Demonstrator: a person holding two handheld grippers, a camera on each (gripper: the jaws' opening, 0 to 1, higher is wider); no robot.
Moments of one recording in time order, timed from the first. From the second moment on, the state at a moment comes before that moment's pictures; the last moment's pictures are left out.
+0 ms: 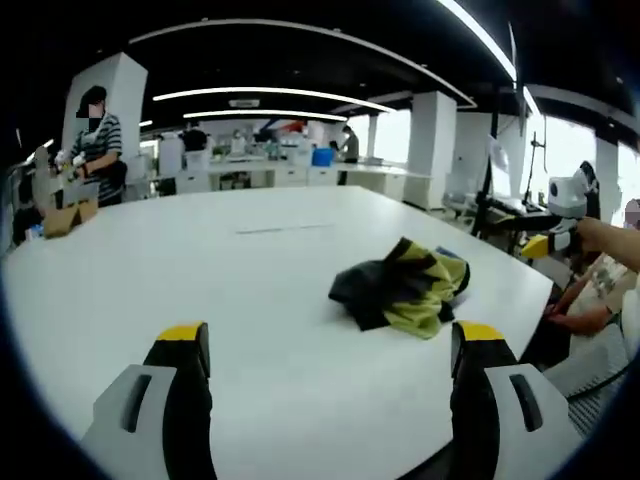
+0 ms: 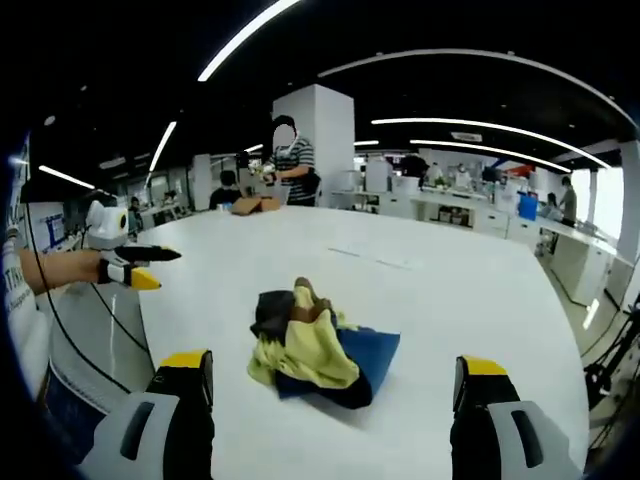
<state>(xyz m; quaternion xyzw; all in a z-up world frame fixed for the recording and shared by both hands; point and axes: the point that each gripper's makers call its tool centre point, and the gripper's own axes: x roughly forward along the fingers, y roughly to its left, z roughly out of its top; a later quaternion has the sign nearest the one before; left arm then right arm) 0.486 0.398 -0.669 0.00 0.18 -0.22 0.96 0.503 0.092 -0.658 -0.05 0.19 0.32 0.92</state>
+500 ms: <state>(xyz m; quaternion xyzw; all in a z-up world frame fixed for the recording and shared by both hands) 0.485 0.398 -0.669 0.00 0.18 -0.21 0.96 0.506 0.092 -0.654 -0.04 0.19 0.32 0.93</state>
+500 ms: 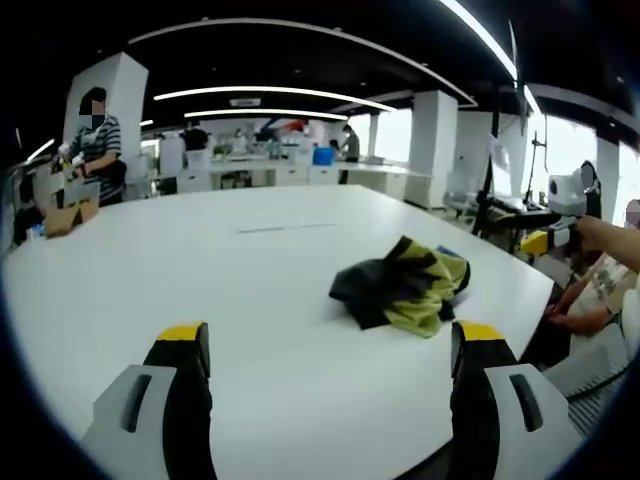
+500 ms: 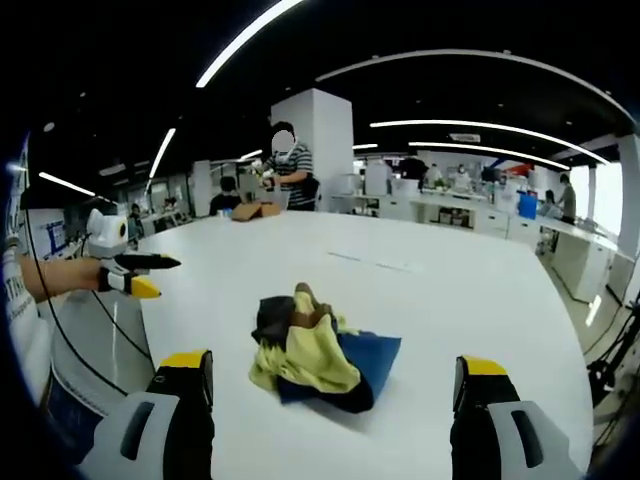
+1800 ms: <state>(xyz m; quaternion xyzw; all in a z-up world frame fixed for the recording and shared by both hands) 0.491 0.385 -0.668 0.01 0.18 -0.25 0.95 0.512 0.095 -0.663 -0.04 0.19 0.33 0.93</state>
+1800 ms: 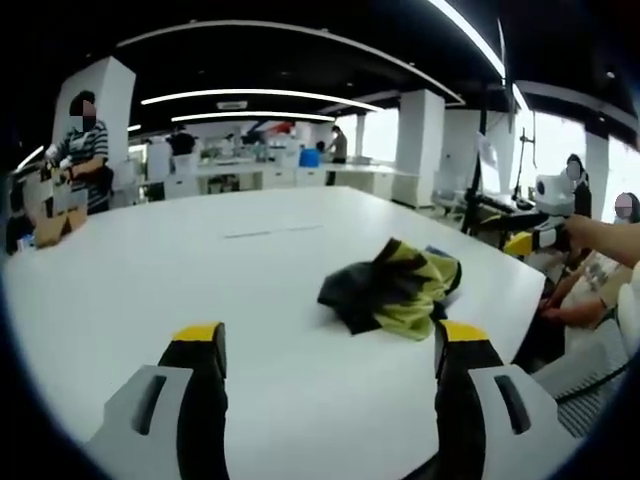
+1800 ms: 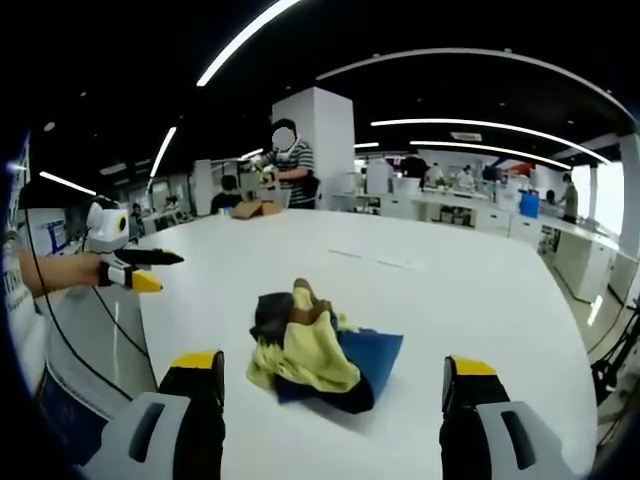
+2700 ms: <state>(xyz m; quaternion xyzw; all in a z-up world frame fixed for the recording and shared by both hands) 0.519 0.332 -0.678 0.00 0.18 -0.32 0.93 0.556 0.108 -0.682 -0.05 0.21 0.34 0.92</state>
